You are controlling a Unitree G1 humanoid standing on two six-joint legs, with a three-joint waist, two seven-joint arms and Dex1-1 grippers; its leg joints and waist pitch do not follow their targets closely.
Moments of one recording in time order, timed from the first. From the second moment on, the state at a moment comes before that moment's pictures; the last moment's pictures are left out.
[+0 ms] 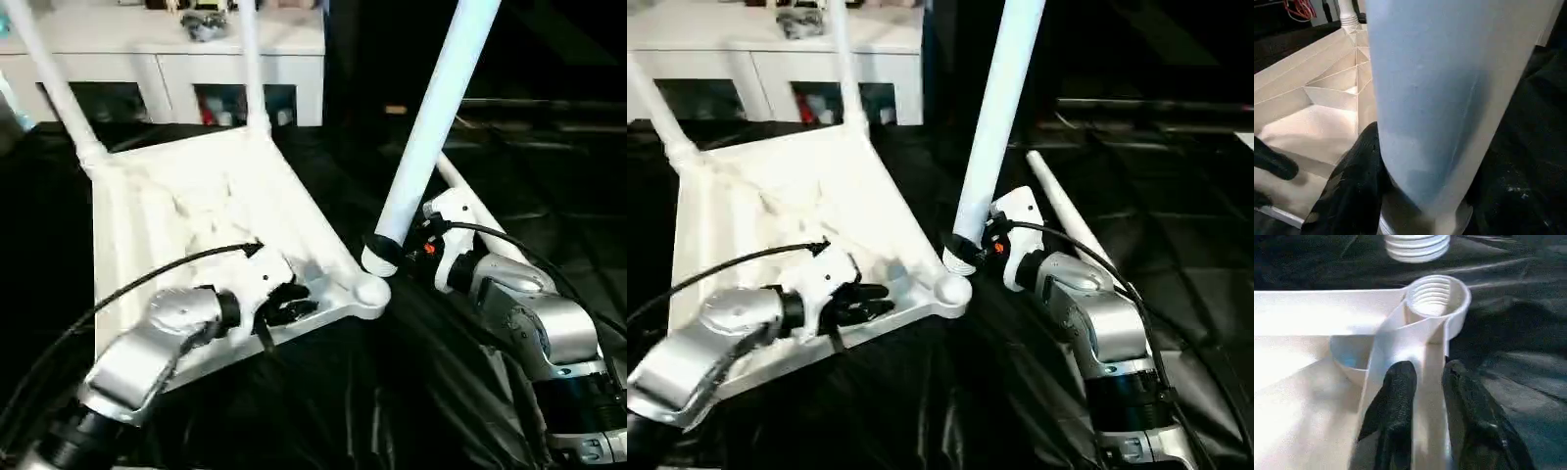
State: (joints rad) left arm -0.30 0.50 -0.33 -0.18 -0.18 0.58 -0.76; right arm -0.41 -0.34 0.05 0.06 0.31 0.53 0.64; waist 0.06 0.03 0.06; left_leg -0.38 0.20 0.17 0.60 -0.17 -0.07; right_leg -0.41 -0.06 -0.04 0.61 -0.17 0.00
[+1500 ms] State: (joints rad) left arm -0.26 0.42 -0.37 -0.20 -0.14 0.70 -0.62; right arm -0.41 -0.32 0.05 0.02 0.30 0.55 0.58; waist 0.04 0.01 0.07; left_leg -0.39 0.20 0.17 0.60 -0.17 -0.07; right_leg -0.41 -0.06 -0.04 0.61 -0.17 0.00
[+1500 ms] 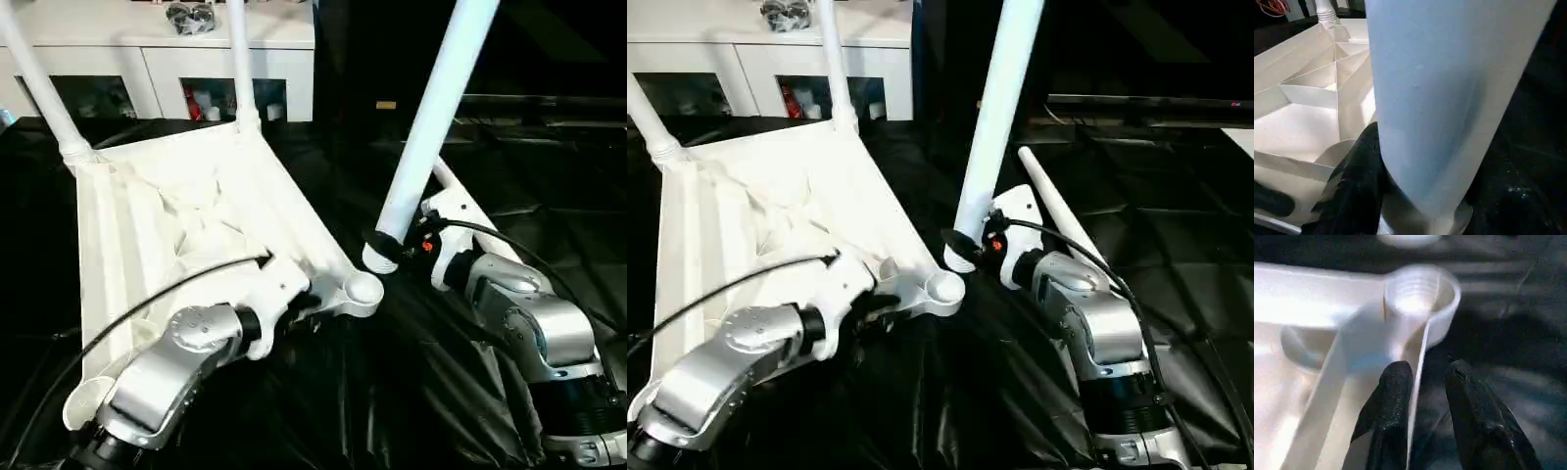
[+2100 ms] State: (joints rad) left arm -0.29 0.44 -0.37 -0.14 -0.13 0.67 -0.67; right arm -0.41 -0.29 0.05 0.06 0.32 0.54 0.62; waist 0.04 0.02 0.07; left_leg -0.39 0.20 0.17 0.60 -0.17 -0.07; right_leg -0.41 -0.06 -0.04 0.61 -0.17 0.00
